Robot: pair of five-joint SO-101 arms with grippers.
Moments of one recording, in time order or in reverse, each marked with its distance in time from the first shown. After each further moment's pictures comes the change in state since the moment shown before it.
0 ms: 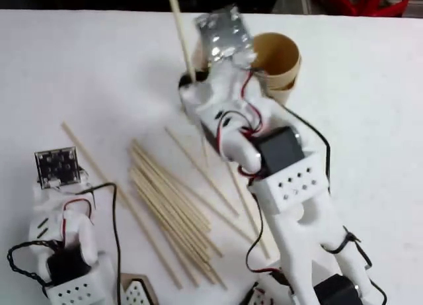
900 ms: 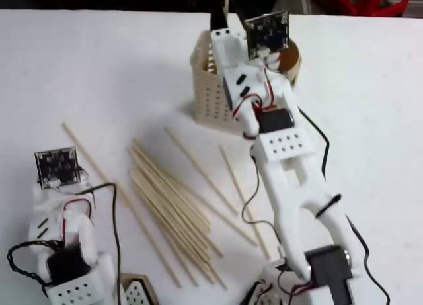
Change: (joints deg) left arm 0.0 0.0 0.0 0.0 -0.1; right arm 12.7 14.0 17.6 -63.0 6.0
